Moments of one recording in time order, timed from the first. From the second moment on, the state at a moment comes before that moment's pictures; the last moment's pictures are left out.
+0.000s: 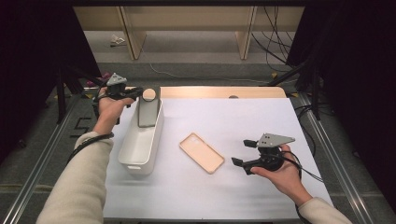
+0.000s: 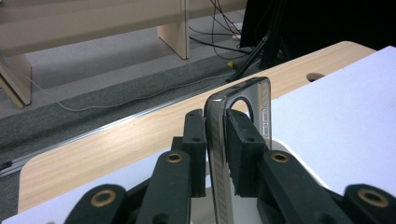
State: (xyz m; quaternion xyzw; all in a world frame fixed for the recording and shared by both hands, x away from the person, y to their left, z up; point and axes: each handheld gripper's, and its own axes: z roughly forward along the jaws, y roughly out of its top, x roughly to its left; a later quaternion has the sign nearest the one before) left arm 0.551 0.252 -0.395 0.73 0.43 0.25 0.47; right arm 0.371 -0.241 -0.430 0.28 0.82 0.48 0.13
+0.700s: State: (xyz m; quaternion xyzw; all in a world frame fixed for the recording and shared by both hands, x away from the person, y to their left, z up) left arm 0.558 0.241 -0.396 0.75 0.43 0.28 0.42; right arm 0.371 -0.241 -0.431 0.28 0.82 0.48 0.13
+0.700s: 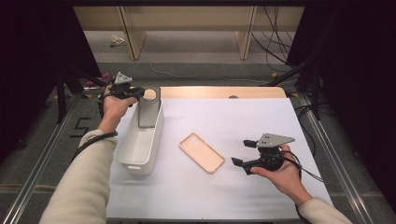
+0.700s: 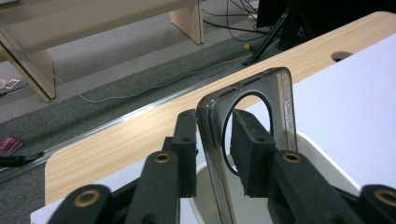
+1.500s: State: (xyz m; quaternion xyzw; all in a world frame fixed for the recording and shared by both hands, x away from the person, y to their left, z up) left arm 0.565 0.231 -0.395 0.75 0.46 0.27 0.38; right arm 0.372 -0.241 -0.431 0.28 0.82 0.48 0.13
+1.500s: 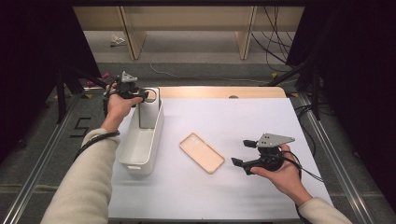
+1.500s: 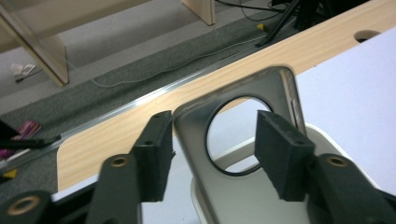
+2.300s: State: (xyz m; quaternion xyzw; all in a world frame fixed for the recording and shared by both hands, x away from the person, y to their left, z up) left arm 0.513 0.228 -0.375 0.75 0.47 0.26 0.40; right arm 0.374 -0.241 -0.432 0.29 0.82 0.47 0.13
